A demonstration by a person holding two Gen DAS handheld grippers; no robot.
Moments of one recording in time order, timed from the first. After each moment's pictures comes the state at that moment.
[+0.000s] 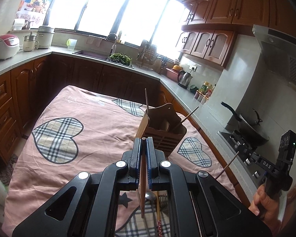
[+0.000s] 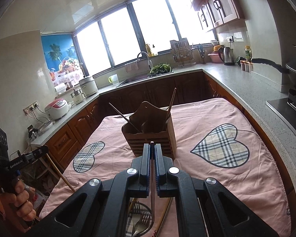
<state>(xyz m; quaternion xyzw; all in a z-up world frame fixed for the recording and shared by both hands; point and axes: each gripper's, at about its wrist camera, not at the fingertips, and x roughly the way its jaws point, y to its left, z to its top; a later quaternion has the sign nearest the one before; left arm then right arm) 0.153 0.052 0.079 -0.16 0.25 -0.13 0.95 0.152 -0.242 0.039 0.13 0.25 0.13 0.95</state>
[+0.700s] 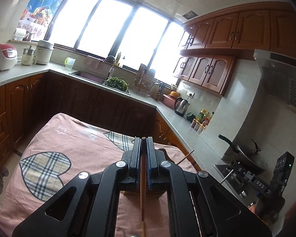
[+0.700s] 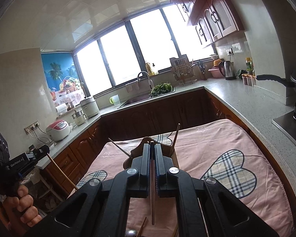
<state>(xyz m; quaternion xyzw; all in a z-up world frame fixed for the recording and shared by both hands) 0.216 0.039 0.132 -0.19 0.16 -0.12 0.96 0.206 -0.250 0.073 0.16 0.18 0.12 0.96</state>
